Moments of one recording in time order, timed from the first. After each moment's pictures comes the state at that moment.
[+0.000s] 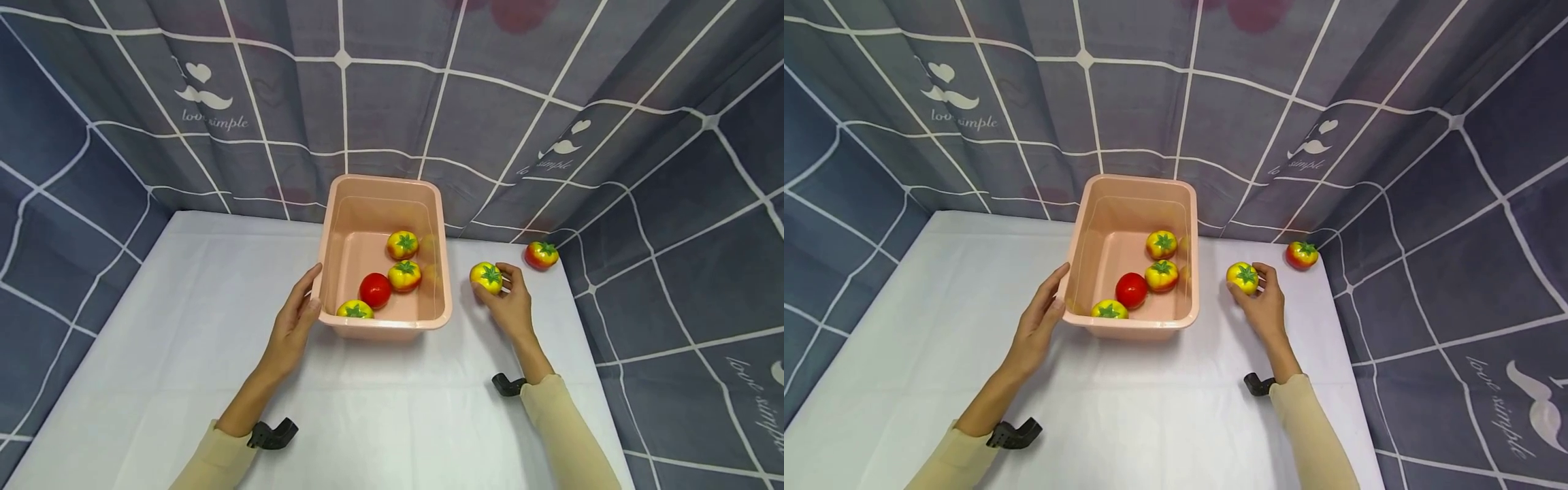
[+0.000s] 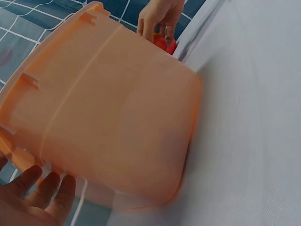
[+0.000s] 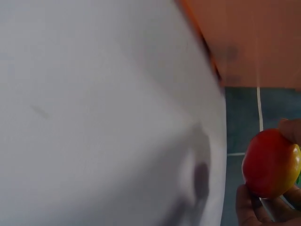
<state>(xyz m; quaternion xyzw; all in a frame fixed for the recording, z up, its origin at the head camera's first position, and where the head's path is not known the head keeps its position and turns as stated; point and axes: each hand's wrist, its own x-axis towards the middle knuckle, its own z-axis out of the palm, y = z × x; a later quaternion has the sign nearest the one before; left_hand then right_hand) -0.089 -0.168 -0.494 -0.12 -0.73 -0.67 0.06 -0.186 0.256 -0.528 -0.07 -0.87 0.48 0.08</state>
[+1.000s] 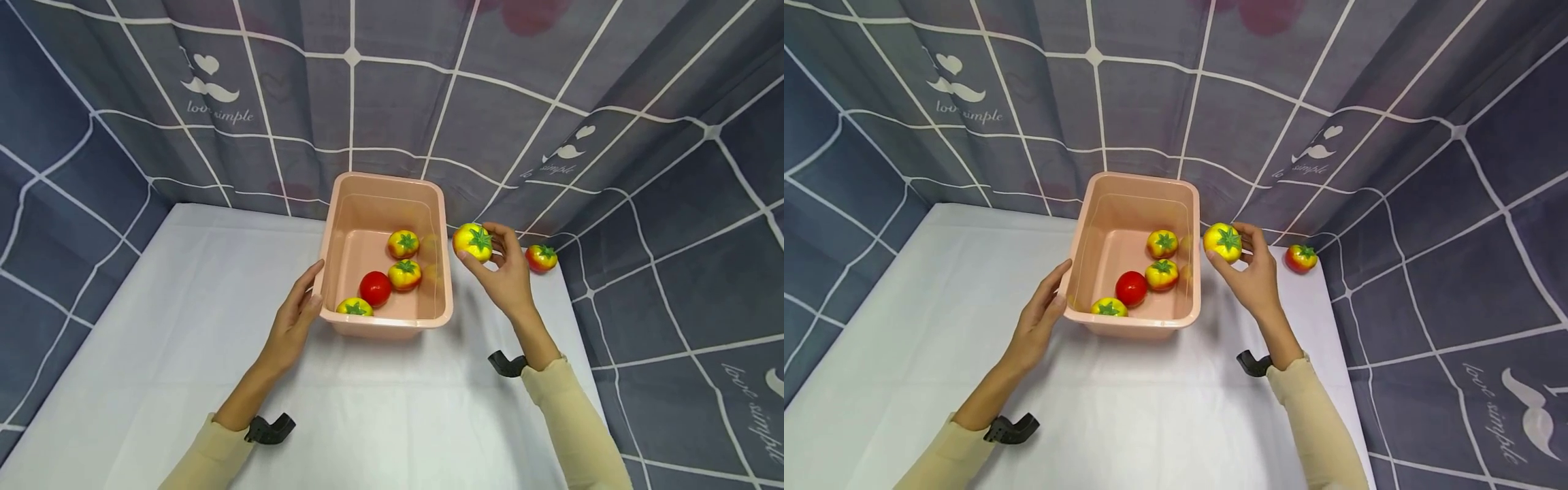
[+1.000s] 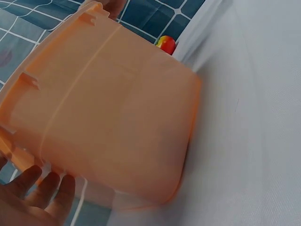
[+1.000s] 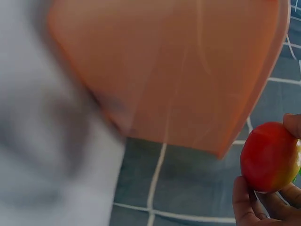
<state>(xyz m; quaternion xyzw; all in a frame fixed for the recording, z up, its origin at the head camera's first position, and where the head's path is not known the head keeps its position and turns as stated) -0.090 -0.171 -0.493 -0.12 -0.73 -0.67 0.04 -0.196 0.204 -0.427 0.09 -0.86 0.49 0.14</state>
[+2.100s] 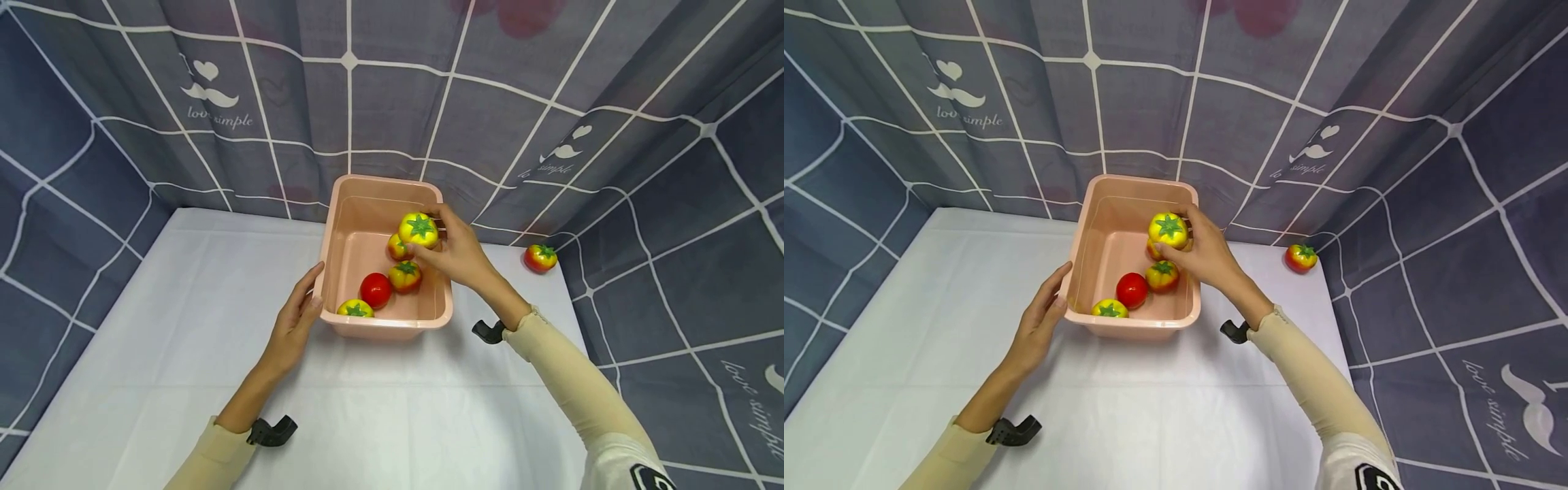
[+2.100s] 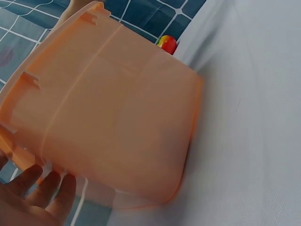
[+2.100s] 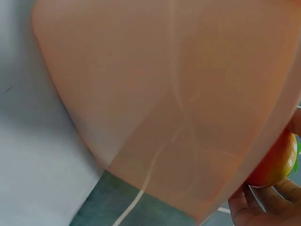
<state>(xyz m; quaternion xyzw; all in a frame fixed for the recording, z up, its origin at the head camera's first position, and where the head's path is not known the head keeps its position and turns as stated) -0.090 -0.170 -0.493 -0.12 -0.72 -0.68 0.04 -0.233 0.141 -0.397 0.24 -0.88 0.42 0.02</state>
